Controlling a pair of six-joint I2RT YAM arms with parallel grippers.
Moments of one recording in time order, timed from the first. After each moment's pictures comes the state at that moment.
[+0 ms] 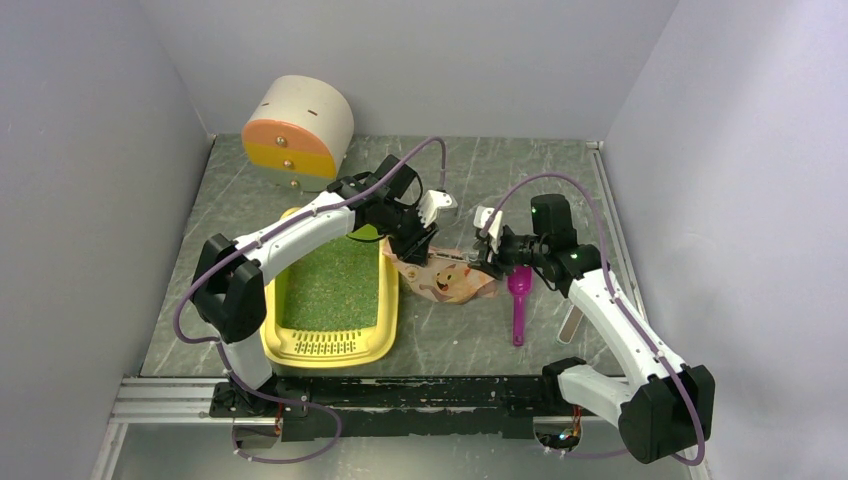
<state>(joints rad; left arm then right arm) -0.74 1.77 1.51 -0.74 0.56 0.31 0.30 1.07 0.83 -0.48 -0.75 -0.77</state>
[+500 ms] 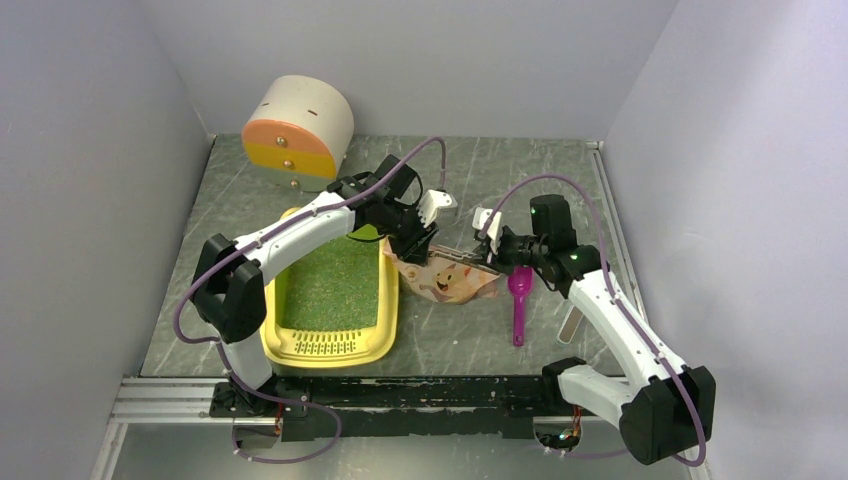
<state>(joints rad) -0.74 1.77 1.51 -0.74 0.56 0.31 0.31 1.06 0.83 -0.48 -0.72 -0.79</state>
